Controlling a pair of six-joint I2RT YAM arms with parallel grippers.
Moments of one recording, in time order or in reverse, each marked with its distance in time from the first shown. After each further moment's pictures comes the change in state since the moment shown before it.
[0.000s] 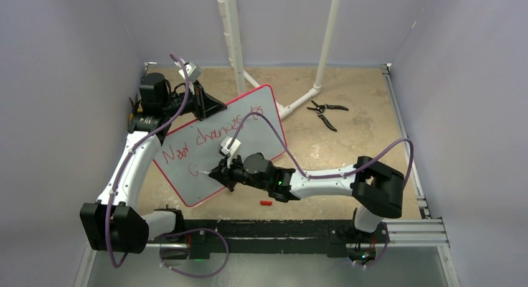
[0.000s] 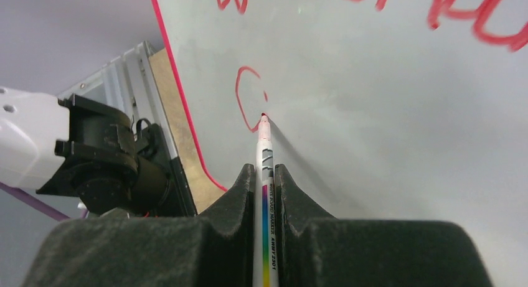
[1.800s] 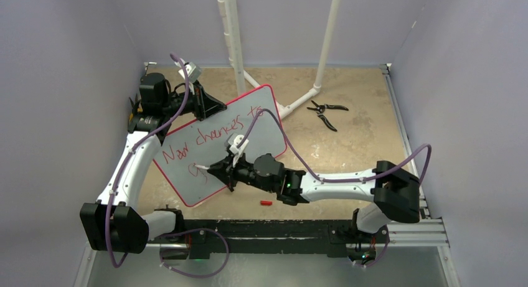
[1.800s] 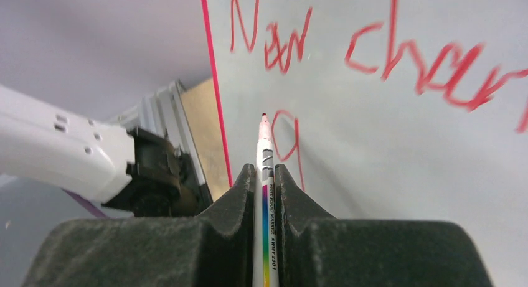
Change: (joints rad) left arm 0.000 0.000 0.000 0.000 0.000 0.000; right arm 0.039 -0.103 -0.020 0.018 0.033 -0.016
